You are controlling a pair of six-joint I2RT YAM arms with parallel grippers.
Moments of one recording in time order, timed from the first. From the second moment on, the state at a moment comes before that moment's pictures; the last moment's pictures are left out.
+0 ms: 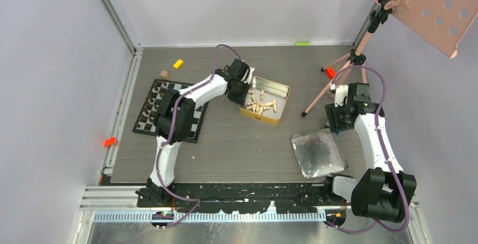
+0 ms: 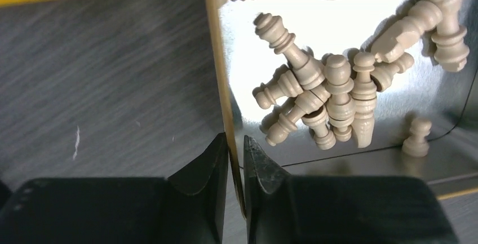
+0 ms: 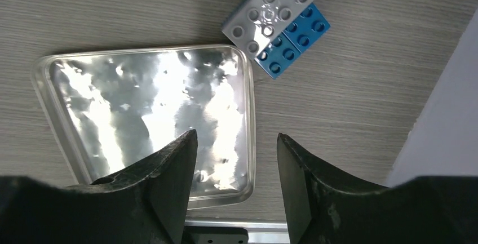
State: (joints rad) left arm -0.60 2.16 1.73 -0.63 0.10 -0.15; right arm -0.19 1.15 0.87 -0.83 -0.02 -0.35
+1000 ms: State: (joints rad) left arm -0.78 1.70 1.19 -0.55 0.09 -0.34; right arm -0.07 1.25 1.01 -0.90 -0.25 -0.27
